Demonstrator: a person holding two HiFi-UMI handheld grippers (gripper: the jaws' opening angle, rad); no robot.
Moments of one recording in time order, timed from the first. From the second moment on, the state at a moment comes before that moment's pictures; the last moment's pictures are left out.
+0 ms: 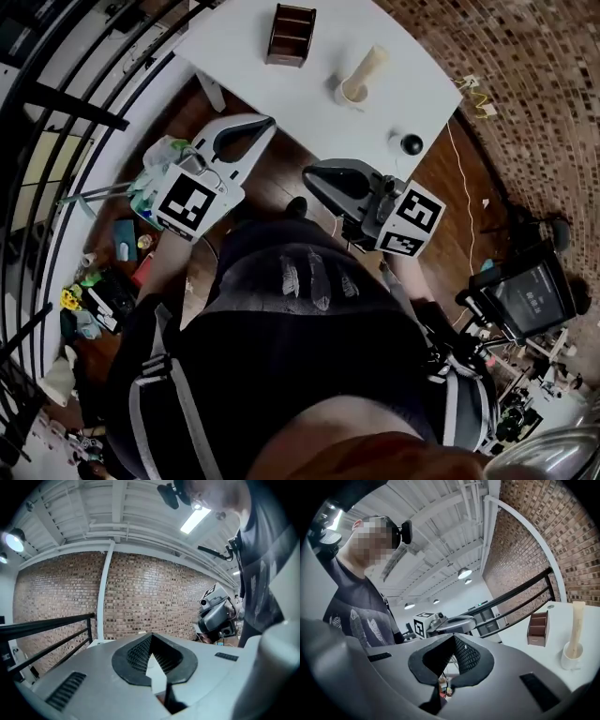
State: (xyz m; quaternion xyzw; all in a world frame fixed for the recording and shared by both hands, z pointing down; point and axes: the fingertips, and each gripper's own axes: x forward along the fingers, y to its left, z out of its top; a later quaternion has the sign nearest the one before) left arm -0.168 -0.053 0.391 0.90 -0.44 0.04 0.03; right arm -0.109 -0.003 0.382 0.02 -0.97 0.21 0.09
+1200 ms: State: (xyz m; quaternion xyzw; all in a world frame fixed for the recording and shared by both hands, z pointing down) left arm -0.130 0.003 0.394 0.94 -0.34 0.01 0.06; right arm -0.108 0.054 0.356 0.08 -0.98 0.19 0.08
